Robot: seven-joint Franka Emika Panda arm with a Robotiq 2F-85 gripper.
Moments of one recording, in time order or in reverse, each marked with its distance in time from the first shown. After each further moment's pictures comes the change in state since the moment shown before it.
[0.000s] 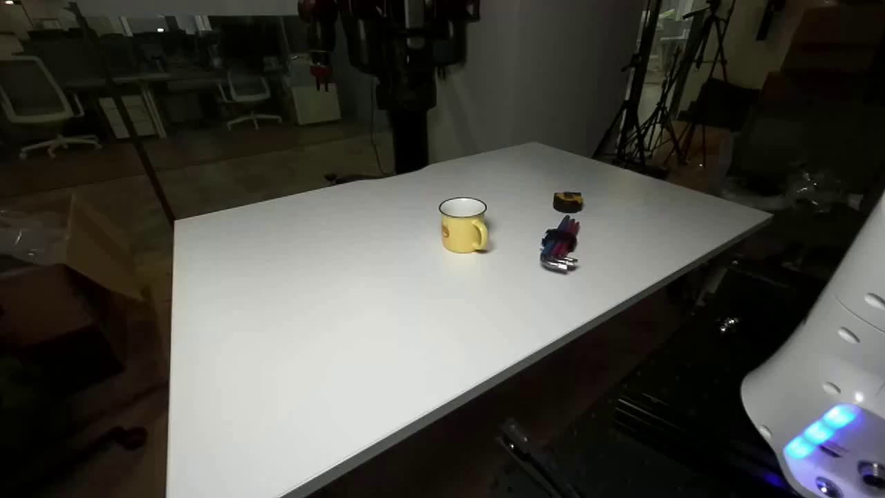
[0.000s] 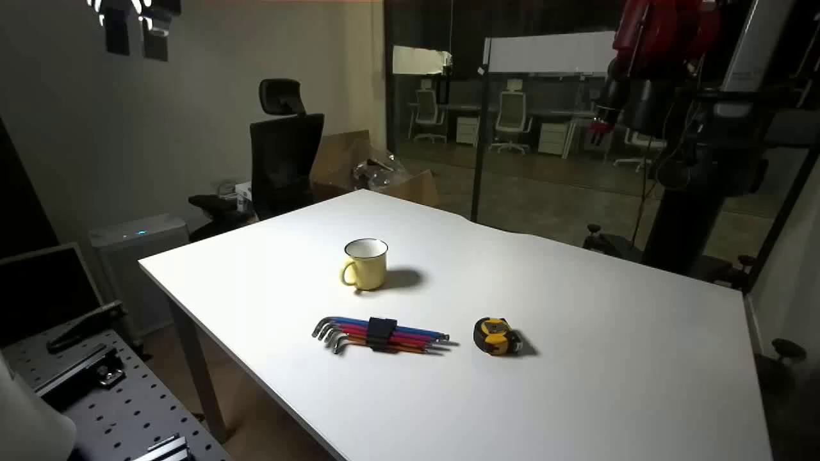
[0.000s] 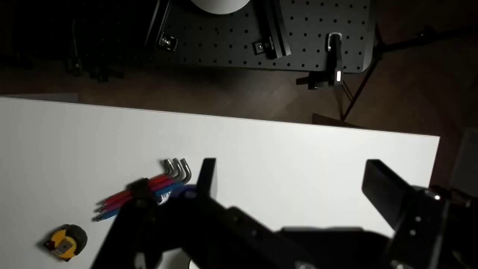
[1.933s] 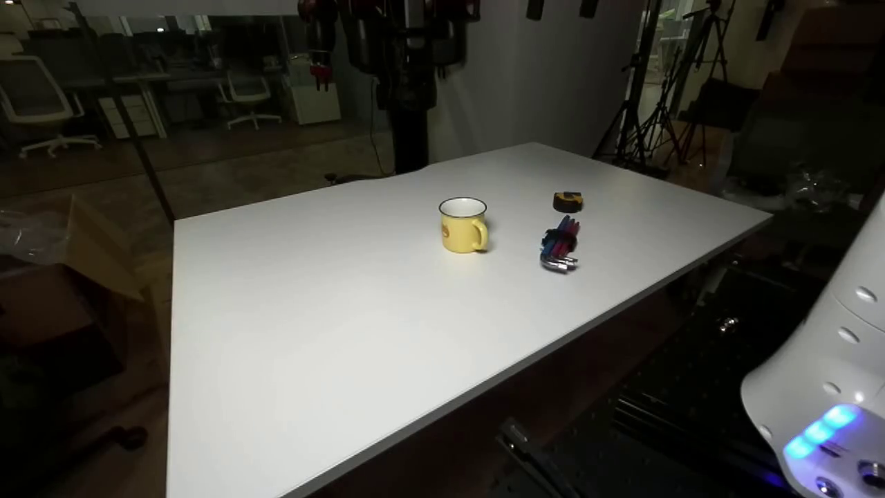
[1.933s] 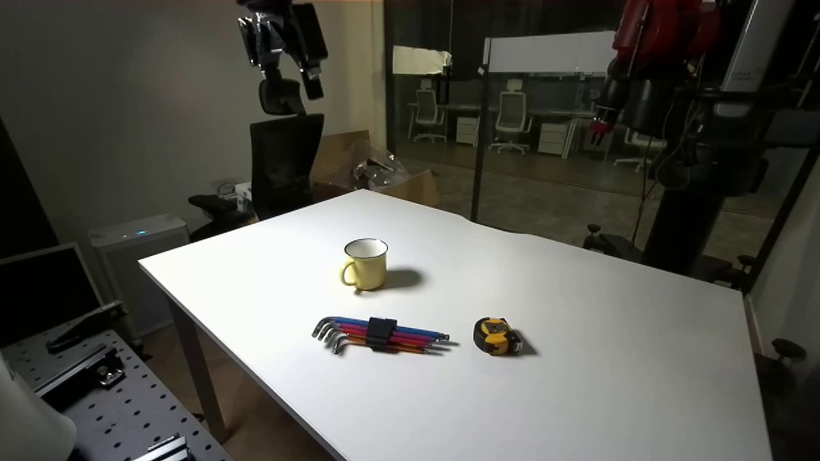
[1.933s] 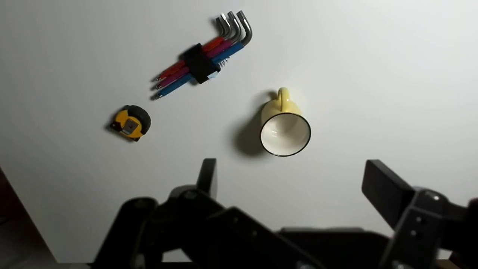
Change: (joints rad) arm -0.133 0.210 -0.001 -0.068 -0.114 0.635 0.020
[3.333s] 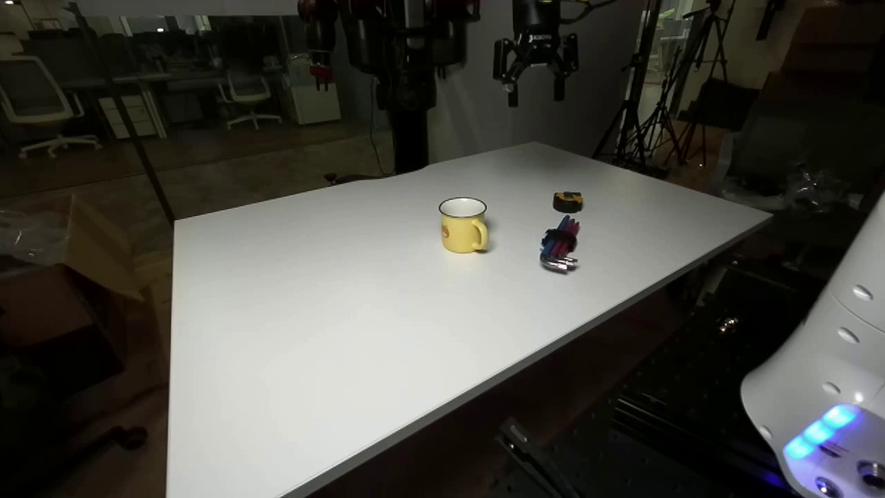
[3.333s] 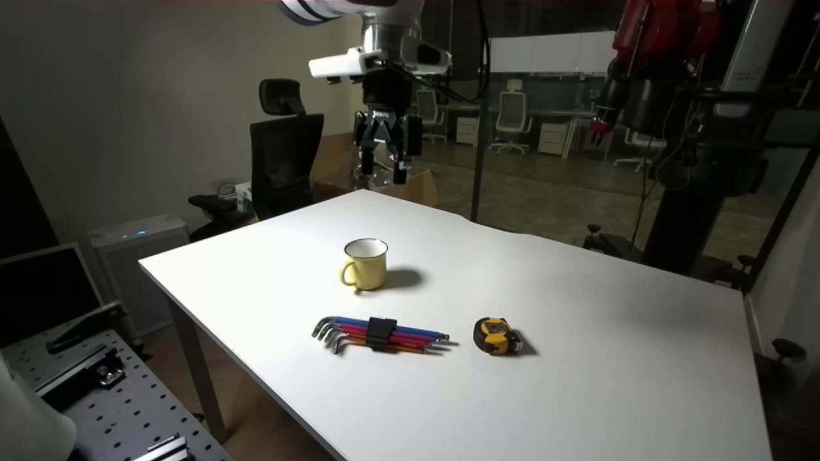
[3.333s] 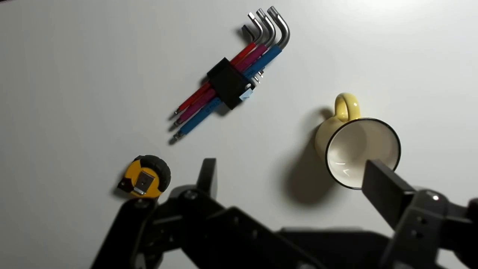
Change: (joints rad) arm -0.044 0.684 -0.081 0.412 -0.003 -0.057 0.037
